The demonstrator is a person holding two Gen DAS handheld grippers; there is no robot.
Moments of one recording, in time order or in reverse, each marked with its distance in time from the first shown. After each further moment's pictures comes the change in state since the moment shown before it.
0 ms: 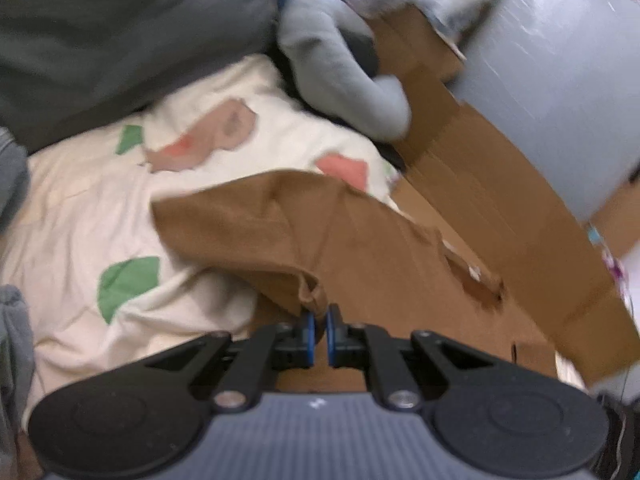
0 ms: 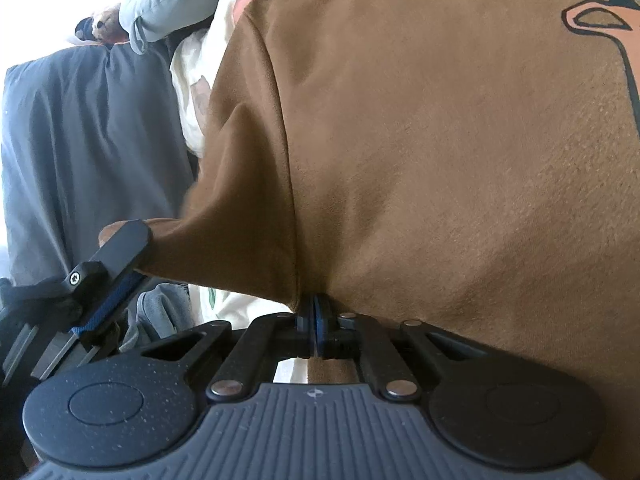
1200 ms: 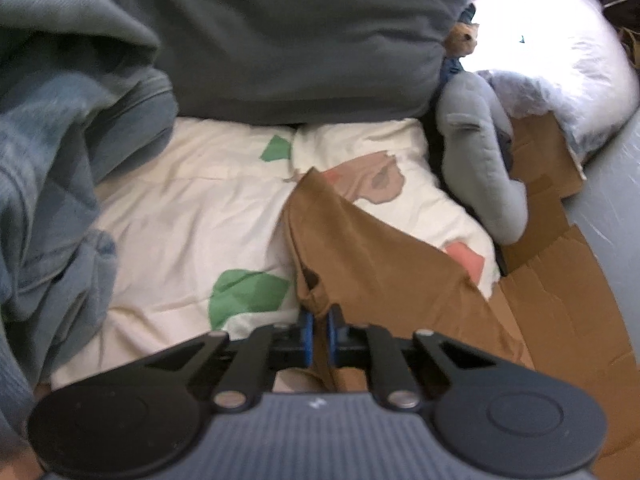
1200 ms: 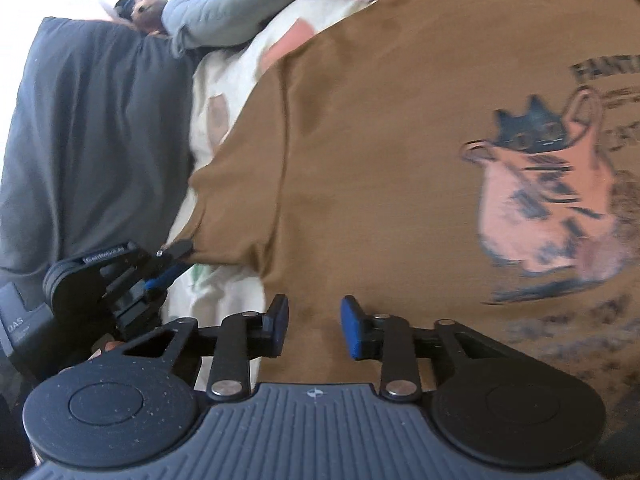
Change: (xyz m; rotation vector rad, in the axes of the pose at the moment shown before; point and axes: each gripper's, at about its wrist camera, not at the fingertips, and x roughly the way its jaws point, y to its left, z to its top) left arm -0.007 0.062 -0.007 -0.398 -0.206 0.210; right arm -0.083 0.025 -0.017 -0.213 -0.068 -0.161
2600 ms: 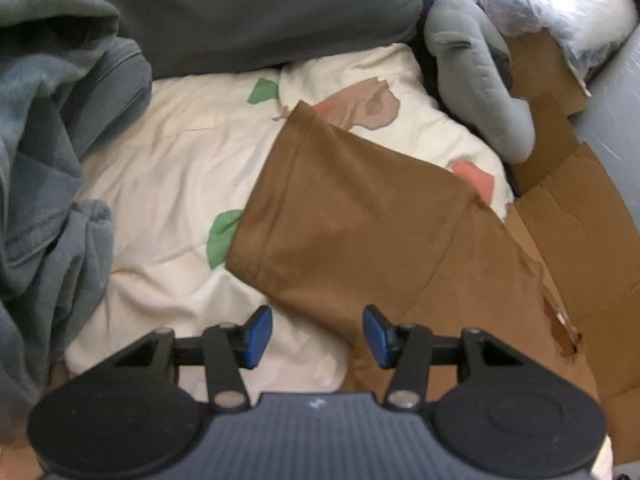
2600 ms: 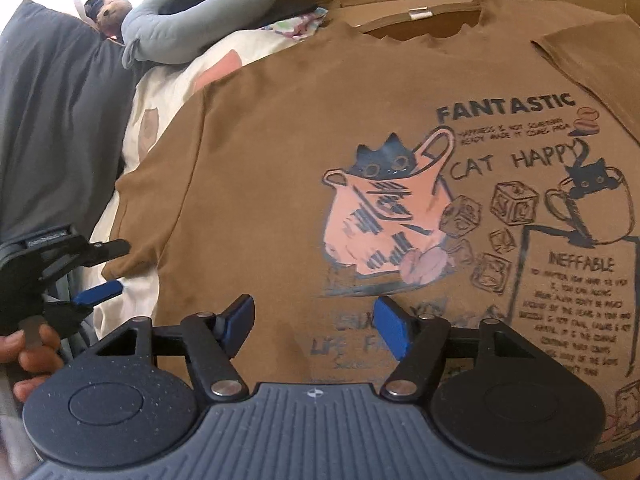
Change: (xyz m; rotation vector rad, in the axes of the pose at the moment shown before) left arm 0.011 -0.007 -0.016 0.108 0.184 0.071; right arm -0.056 -0.032 -0.015 -0.080 -0.102 -0.265
